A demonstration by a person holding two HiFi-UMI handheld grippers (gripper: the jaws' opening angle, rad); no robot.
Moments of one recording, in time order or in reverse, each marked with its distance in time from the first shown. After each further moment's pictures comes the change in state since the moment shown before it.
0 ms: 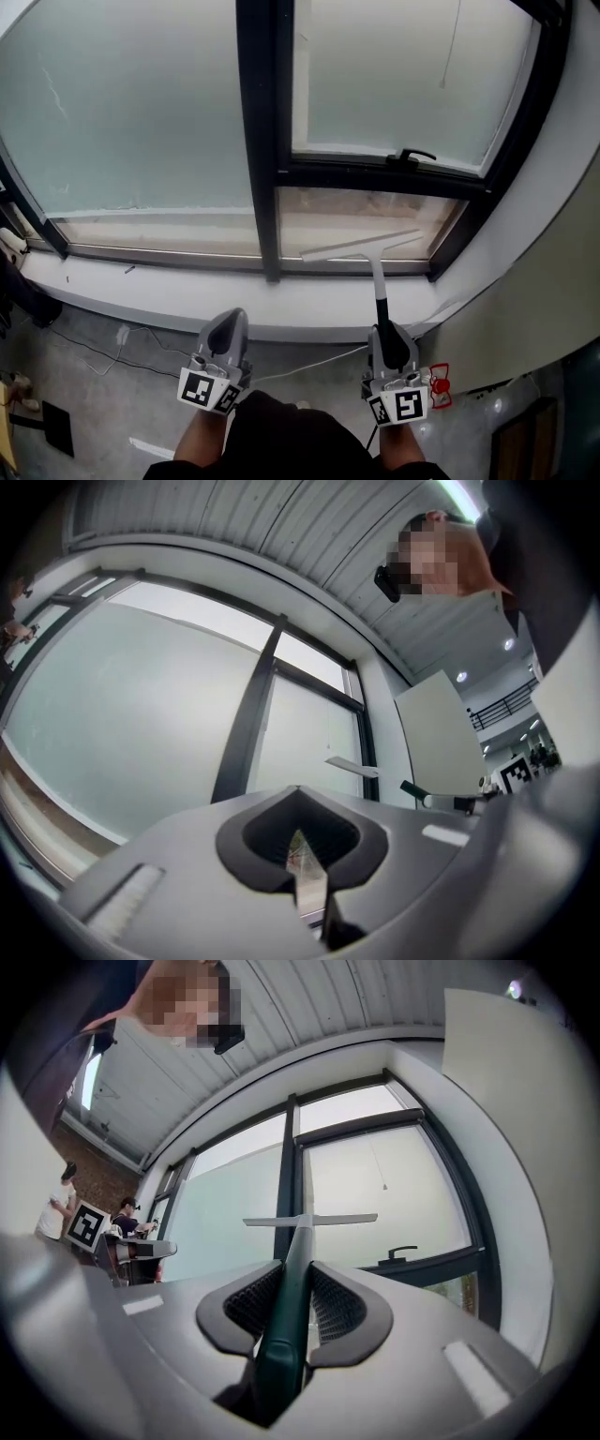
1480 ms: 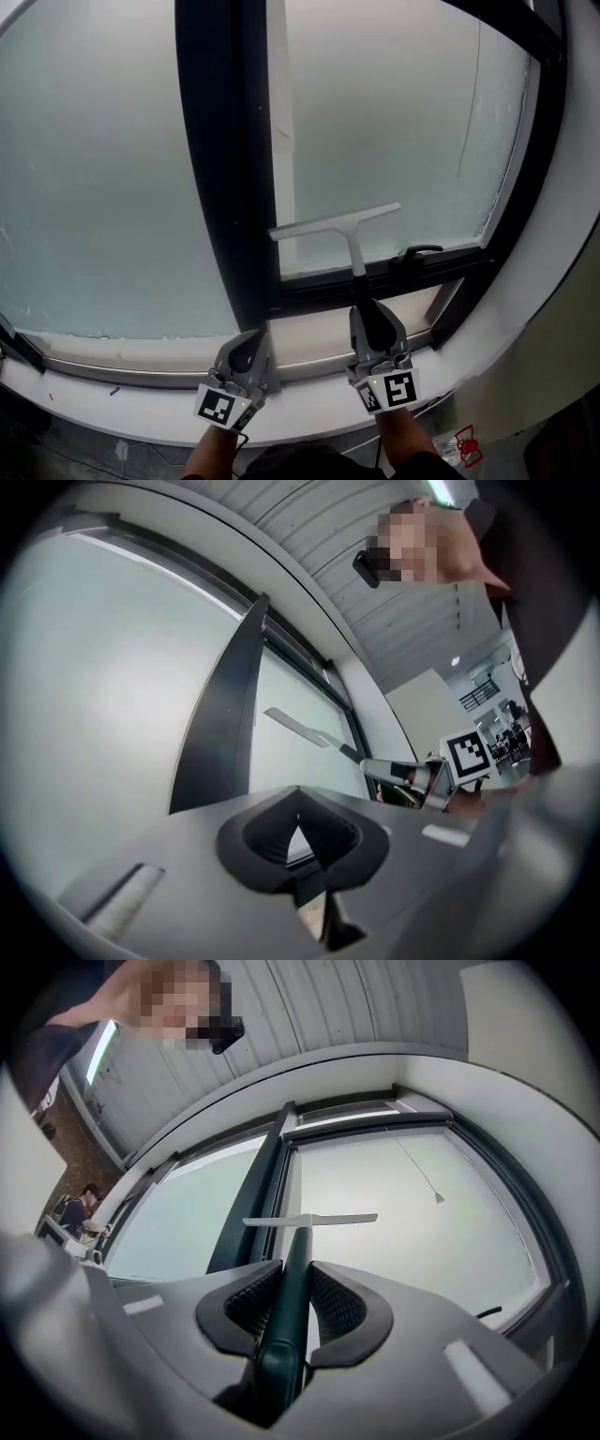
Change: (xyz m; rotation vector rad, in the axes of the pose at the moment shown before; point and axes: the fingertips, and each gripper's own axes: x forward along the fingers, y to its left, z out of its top) left arm 0.295 0.108 0.007 0.062 -0.087 -0.331; right arm 0.337 -0.060 0.069 -0.099 -0.258 -0.077
